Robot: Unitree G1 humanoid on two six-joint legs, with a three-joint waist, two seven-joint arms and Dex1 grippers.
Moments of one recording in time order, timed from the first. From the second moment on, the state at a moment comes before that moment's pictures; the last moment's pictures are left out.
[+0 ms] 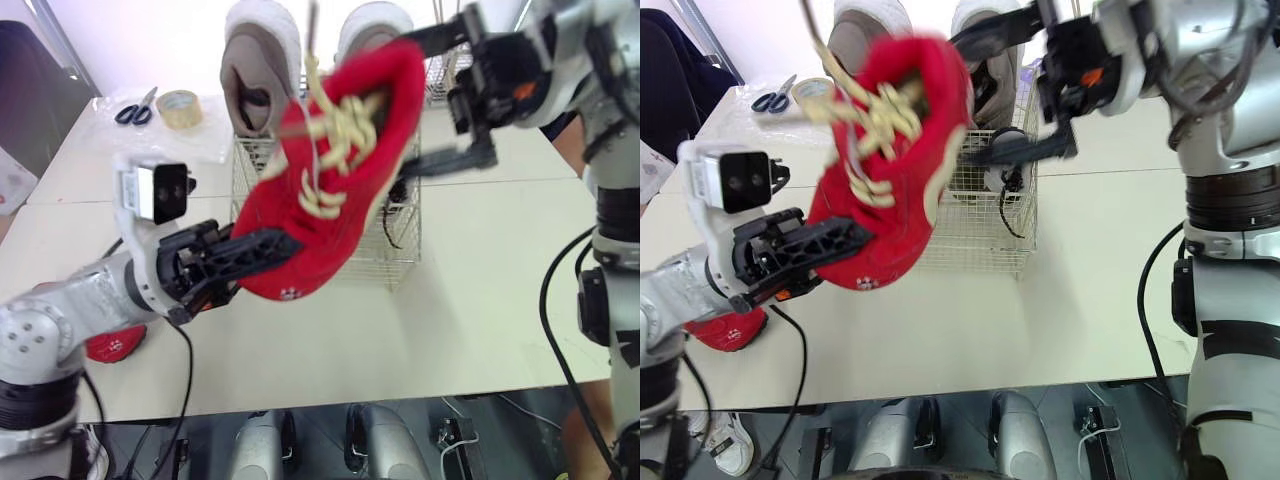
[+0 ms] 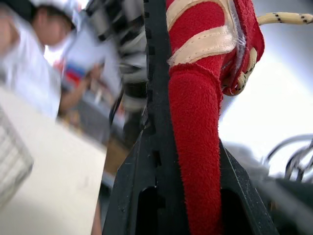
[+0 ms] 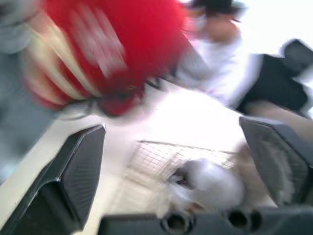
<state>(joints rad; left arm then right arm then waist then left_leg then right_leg) -0.36 0.67 0.22 -0.54 -1.95 0.84 -0.38 -1.23 -0.80 0.05 0.18 0.65 0.45 1.40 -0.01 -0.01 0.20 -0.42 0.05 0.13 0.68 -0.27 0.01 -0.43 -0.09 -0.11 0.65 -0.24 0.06</state>
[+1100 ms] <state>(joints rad) -0.37 0.54 0.13 -0.53 -1.95 0.73 -0.19 -0.95 -0.48 -0.20 -0.11 1.44 1.02 0.63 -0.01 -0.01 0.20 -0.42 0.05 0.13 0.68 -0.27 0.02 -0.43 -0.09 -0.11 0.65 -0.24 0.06</state>
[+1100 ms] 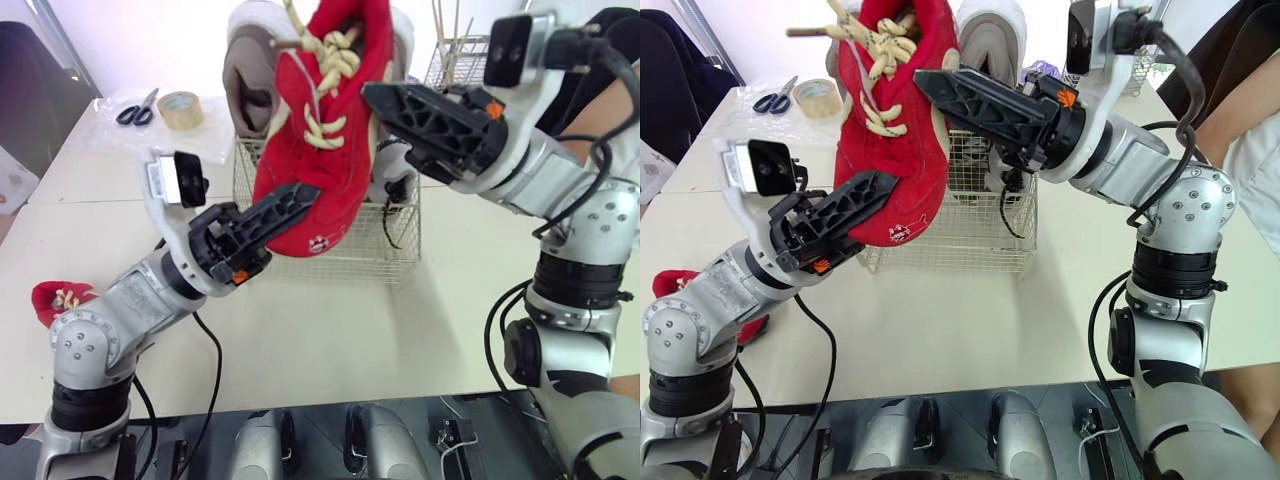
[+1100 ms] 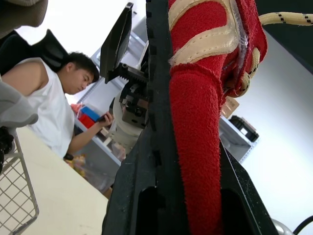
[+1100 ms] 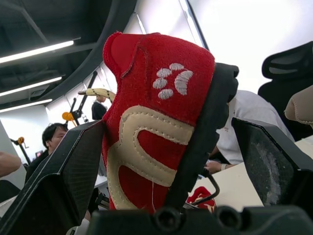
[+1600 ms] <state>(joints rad) -0.35 0.60 0.14 -0.58 -1.85 0.73 -0.24 -0.96 -0.52 -0.18 -0.10 1.37 1.02 0.77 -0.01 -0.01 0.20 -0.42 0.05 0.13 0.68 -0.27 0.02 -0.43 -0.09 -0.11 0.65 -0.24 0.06</state>
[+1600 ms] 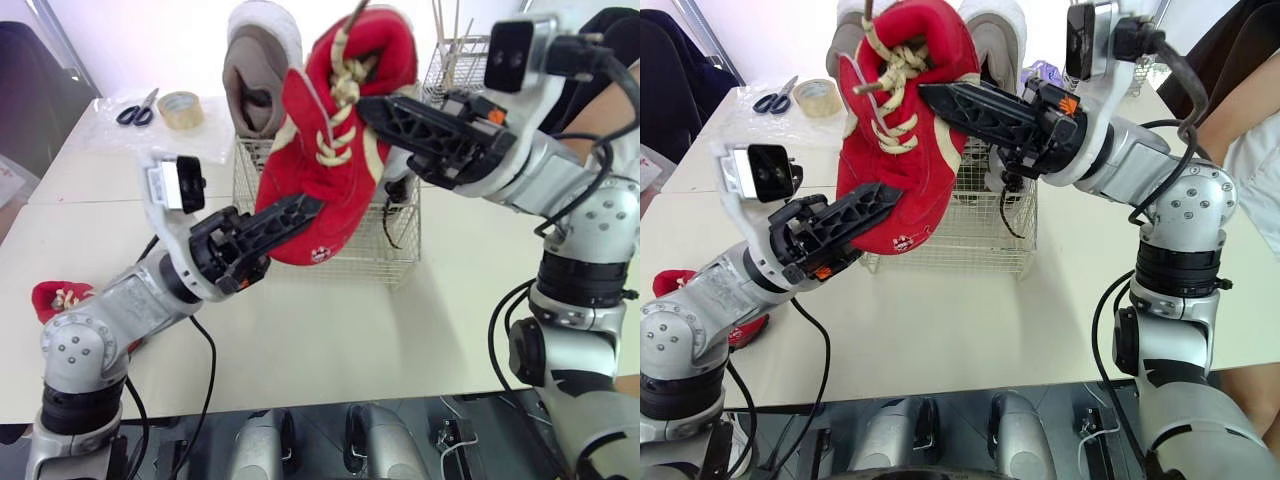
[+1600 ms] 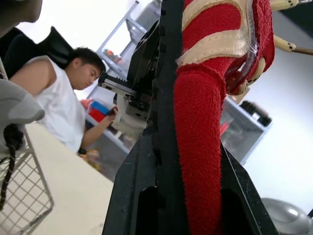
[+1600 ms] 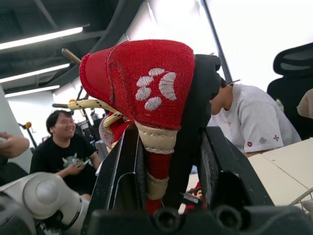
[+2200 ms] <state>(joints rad) 0.05 1.00 0.61 -0.79 -1.72 0.73 -0.02 -1.16 -0.56 -0.16 0.21 1.14 0.92 1.16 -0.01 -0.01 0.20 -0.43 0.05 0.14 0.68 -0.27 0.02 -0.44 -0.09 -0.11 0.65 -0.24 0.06</state>
